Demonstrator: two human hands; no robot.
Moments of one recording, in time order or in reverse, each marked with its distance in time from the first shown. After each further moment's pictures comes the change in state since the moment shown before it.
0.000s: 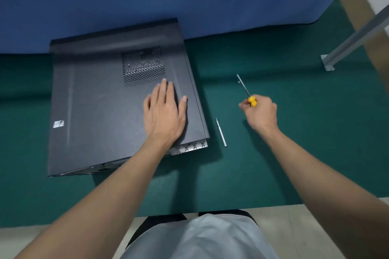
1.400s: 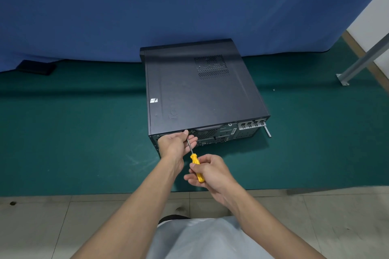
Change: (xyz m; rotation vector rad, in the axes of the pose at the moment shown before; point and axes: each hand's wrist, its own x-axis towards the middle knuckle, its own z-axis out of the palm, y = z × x) left_hand -0.136 -0.157 -0.068 -1.522 -0.053 -0.924; right_hand -0.326 -0.093 0.150 0.693 -0.659 0.289
